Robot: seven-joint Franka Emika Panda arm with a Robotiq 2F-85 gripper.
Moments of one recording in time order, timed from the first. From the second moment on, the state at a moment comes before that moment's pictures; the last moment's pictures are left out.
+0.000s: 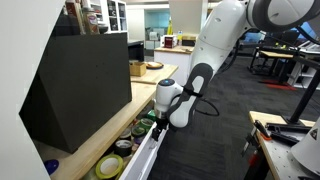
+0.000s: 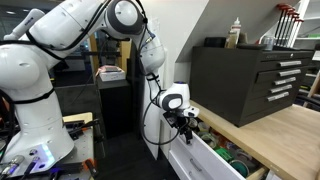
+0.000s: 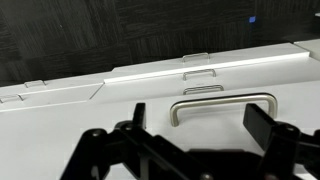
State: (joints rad) arm 0.11 0.88 -0.17 -1.95 -0.02 2.96 0.21
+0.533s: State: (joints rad) arm 0.06 0.98 -0.13 -1.87 -0.02 3.04 0.14
